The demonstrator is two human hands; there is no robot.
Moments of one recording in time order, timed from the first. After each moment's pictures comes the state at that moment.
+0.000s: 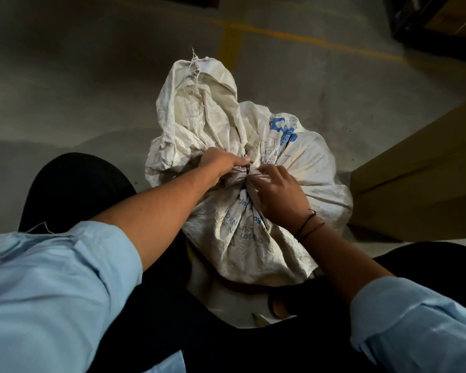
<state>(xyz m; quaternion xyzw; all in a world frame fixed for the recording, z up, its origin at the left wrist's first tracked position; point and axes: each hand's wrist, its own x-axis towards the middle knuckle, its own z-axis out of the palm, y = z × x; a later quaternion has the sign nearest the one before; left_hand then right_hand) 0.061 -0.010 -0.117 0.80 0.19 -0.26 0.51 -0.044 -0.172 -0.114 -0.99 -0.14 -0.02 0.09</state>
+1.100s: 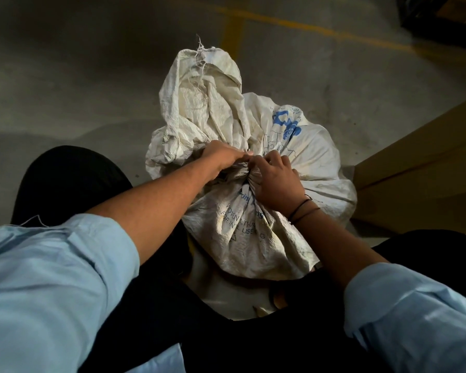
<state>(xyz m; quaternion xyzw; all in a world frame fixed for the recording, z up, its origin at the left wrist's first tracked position) 0.065 -0.006 -0.125 0.81 0.14 -0.28 0.50 -0.027 -0.149 -0.100 -0.99 -0.03 0.10 0.12</state>
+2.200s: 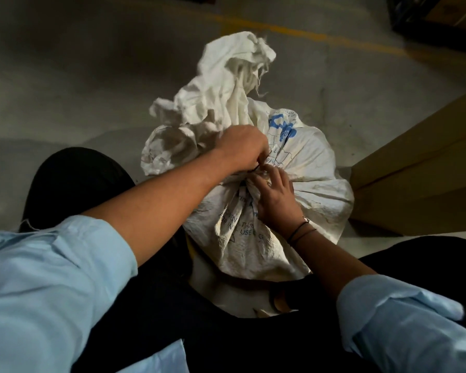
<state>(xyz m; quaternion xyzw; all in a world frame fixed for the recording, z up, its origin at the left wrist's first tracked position) 0.063 -0.042 -0.069 0.94 -0.34 -0.04 0.04 -0.066 -0.165 -0.135 -0.99 -0.07 -0.03 0.15</state>
